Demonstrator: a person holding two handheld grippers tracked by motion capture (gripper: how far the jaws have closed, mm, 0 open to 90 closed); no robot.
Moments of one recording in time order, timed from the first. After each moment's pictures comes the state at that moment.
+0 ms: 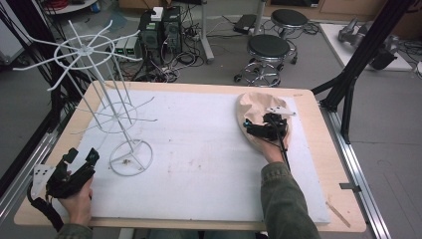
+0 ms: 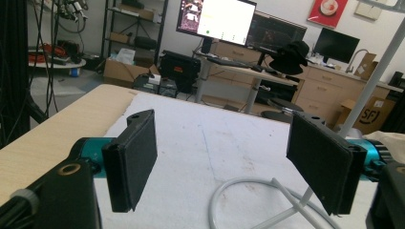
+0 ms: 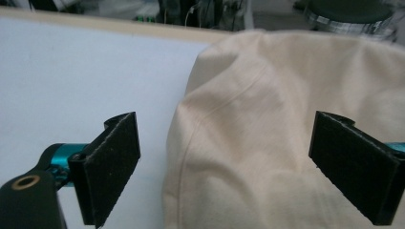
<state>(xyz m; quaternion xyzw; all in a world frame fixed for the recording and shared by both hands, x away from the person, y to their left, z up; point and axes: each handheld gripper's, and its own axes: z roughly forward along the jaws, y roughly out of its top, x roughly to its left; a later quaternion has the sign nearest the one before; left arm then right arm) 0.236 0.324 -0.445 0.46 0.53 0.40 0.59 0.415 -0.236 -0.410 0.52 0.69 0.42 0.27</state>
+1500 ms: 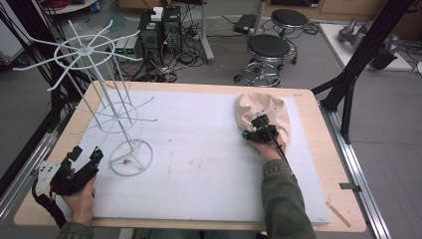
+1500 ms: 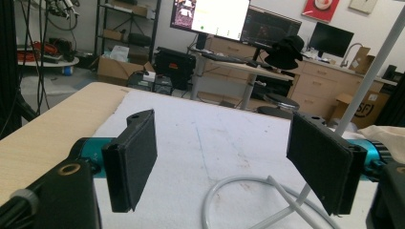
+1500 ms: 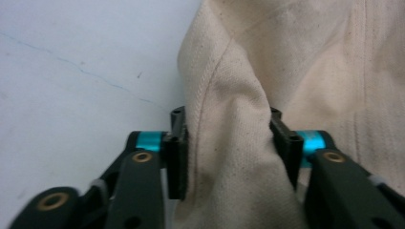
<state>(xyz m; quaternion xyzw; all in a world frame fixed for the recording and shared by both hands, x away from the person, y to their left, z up) 0.244 0.320 -0.447 0.47 0.52 0.39 0.59 0.432 -0.224 -0.434 0.50 0.79 0.29 0.19</state>
